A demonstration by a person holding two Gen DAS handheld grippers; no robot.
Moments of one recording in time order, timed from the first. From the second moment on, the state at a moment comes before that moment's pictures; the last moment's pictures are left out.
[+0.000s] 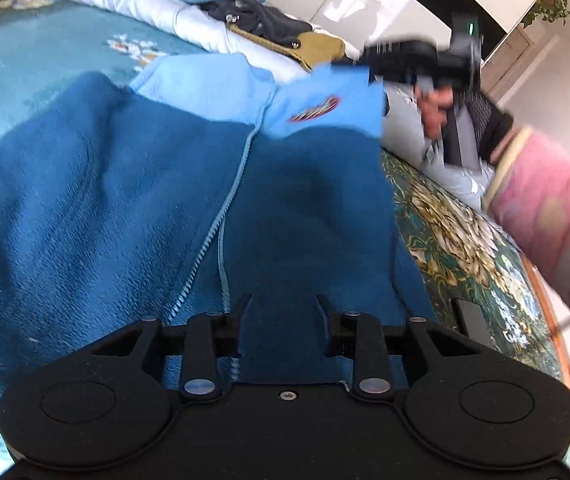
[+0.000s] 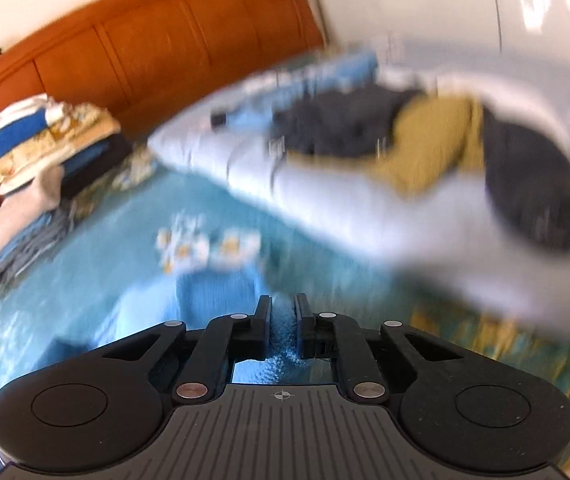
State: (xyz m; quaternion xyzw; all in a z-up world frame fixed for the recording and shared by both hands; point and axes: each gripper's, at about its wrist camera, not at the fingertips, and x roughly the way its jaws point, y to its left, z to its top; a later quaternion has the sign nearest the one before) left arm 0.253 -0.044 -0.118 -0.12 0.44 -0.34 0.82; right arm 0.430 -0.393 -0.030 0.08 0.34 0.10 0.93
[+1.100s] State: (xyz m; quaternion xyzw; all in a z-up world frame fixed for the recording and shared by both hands) left arm 0.259 -0.065 -0.129 -0.13 0.46 -0.34 0.81; right arm 0.365 -0.450 -0.114 0.21 0.40 0.06 0.89
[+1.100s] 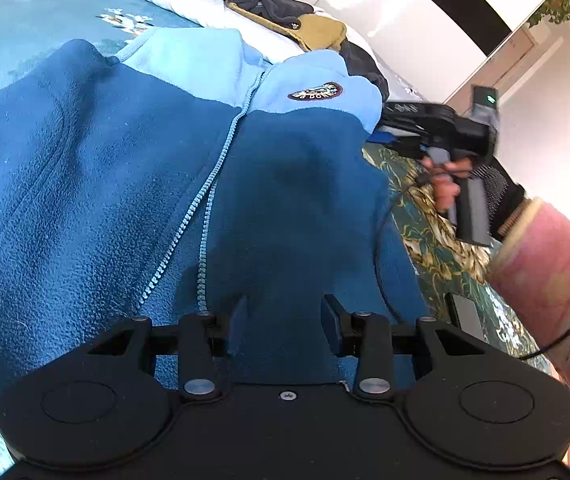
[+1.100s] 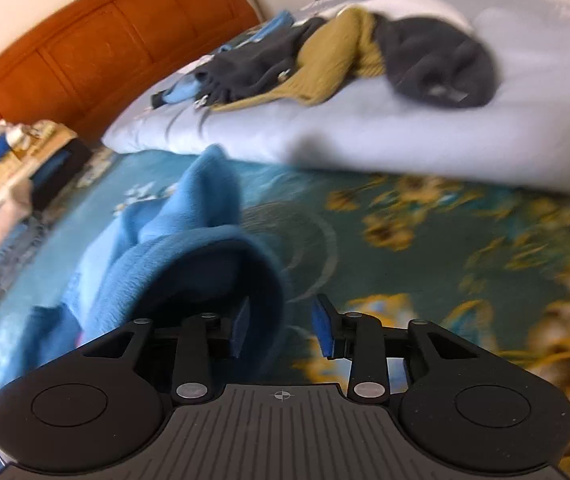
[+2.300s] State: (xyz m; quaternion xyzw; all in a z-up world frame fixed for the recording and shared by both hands) left arm 0.275 -0.065 -0.144 -0.16 0.45 -0.37 0.80; right arm 0.447 -0.414 -0.059 0.19 0.45 0.04 0.87
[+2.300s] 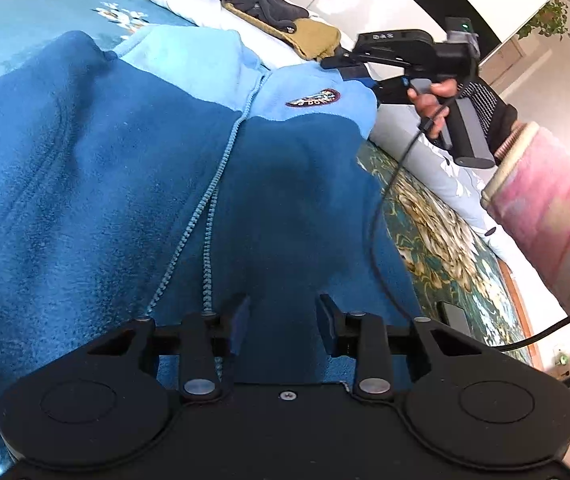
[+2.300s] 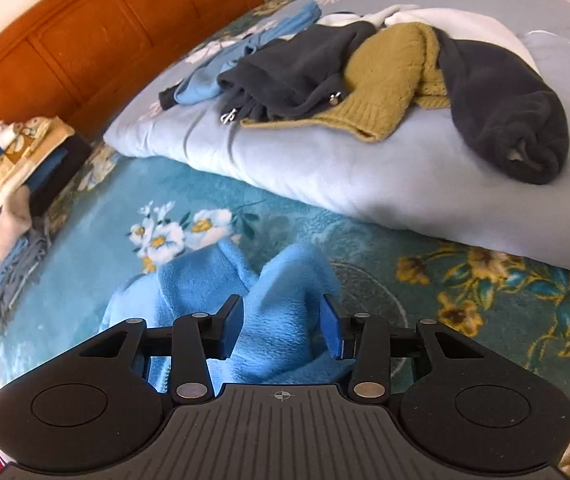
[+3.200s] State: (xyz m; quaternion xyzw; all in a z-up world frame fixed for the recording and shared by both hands) left arm 0.250 -0.038 -0.100 -0.12 0.37 -0.37 0.84; right arm 0.426 -0.424 -0.049 0.18 0.36 0.02 0.92
